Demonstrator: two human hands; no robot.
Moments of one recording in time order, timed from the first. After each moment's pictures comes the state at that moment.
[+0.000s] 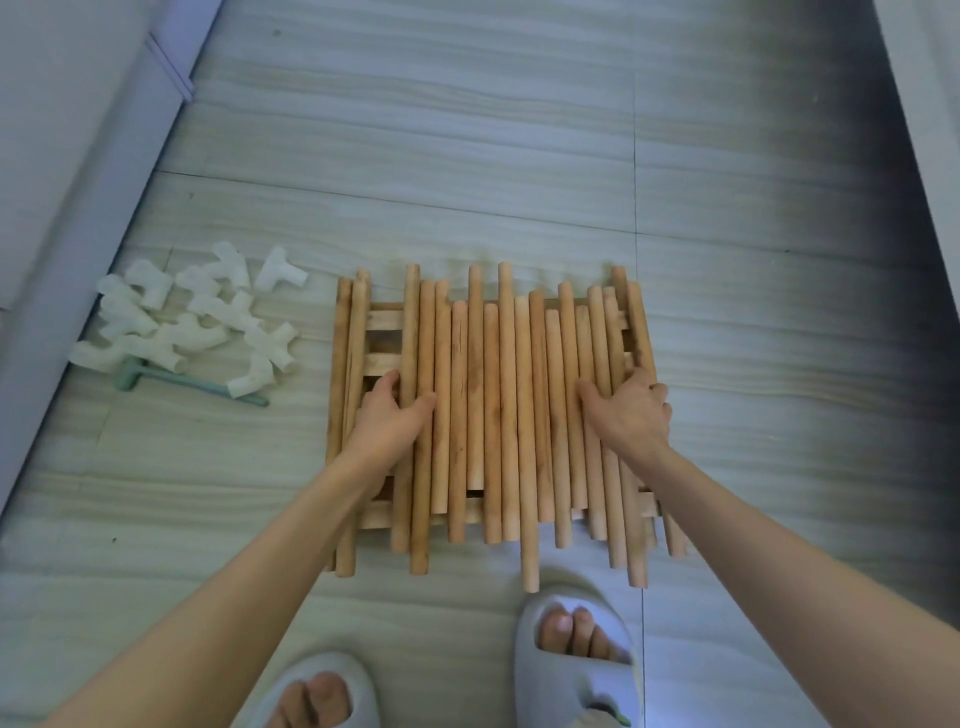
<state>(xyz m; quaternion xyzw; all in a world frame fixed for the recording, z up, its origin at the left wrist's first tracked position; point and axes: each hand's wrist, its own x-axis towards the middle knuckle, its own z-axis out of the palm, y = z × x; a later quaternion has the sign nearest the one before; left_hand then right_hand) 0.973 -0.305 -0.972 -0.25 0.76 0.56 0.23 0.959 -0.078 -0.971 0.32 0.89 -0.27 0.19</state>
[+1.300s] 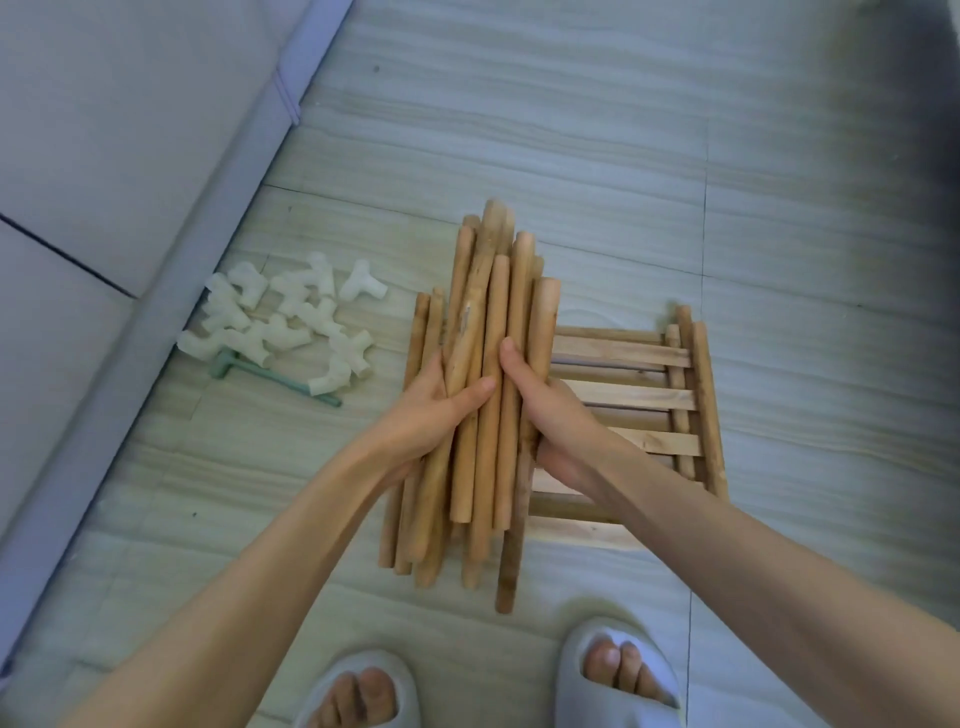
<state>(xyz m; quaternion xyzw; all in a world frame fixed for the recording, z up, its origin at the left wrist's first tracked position) 0.968 -0.335 -0.911 -0.17 0.65 0.71 0.23 0.951 -0.201 -0.913 0.22 0.58 -0.71 0.34</state>
